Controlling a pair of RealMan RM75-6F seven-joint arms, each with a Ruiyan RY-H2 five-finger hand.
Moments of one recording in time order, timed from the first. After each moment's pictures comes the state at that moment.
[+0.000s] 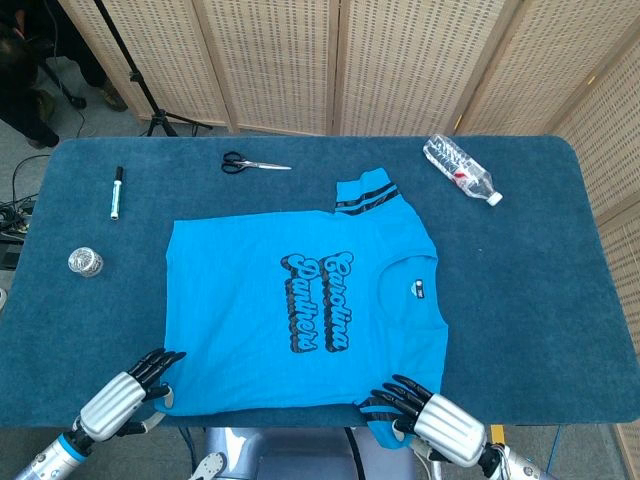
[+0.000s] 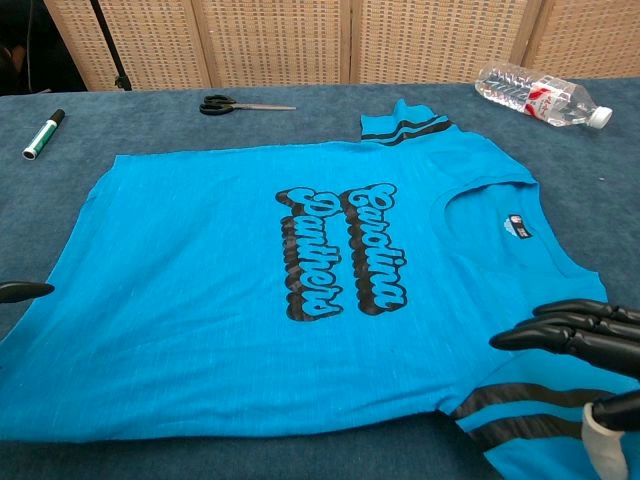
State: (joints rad) left arm -0.21 -1.52 0.33 -0.98 1.94 1.60 -0.52; right arm 0.37 -1.36 -0.34 -1.43 -2.11 1.43 0.15
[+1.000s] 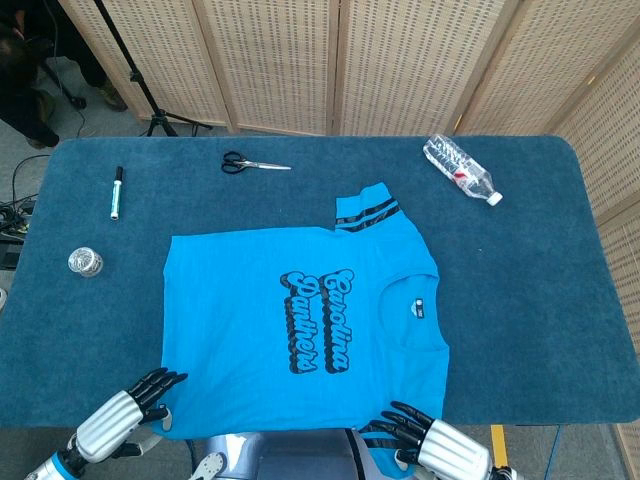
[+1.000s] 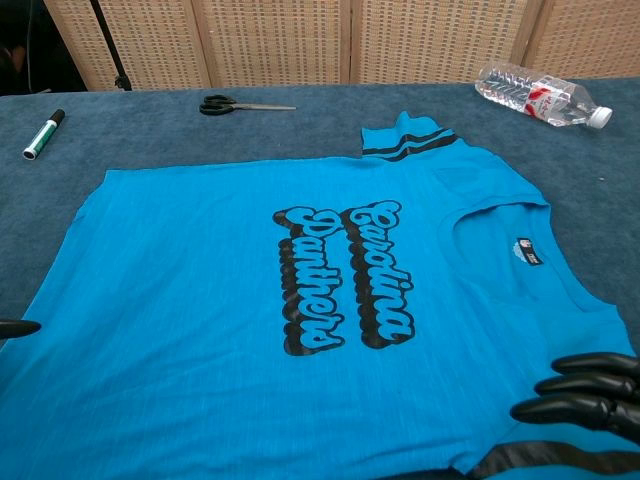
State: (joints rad) left arm -0.17 -1.52 0.39 -0.92 2.01 1.67 -0.53; right arm 0.34 -1.35 -0.40 -1.39 -2.20 1.49 0.14
